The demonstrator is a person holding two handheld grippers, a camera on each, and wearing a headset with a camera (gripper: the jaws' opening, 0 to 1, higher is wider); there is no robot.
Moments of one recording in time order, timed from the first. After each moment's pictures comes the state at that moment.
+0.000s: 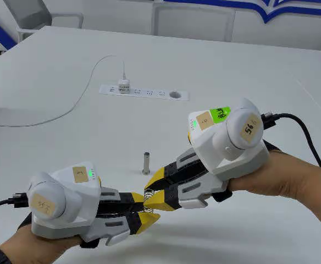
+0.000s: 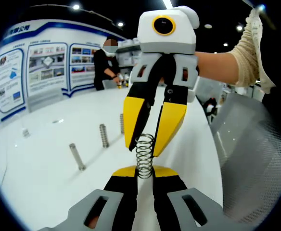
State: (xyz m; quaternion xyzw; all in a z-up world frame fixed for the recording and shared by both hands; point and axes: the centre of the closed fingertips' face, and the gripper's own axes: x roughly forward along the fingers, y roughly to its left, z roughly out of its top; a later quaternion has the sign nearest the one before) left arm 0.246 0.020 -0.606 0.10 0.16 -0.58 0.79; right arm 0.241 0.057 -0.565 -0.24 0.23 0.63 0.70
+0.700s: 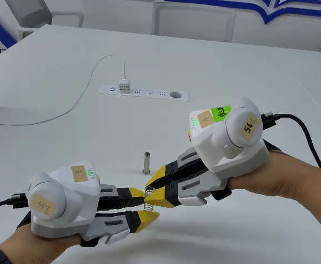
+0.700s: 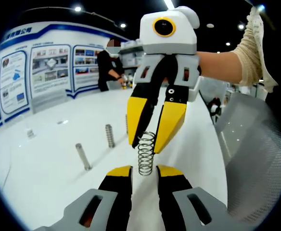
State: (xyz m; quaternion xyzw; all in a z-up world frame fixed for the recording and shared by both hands) left arm 0.254 0.026 -0.606 0.10 0.16 -0.57 0.80; right arm 0.248 0.056 -0.565 -0.23 0.24 0.62 0.71
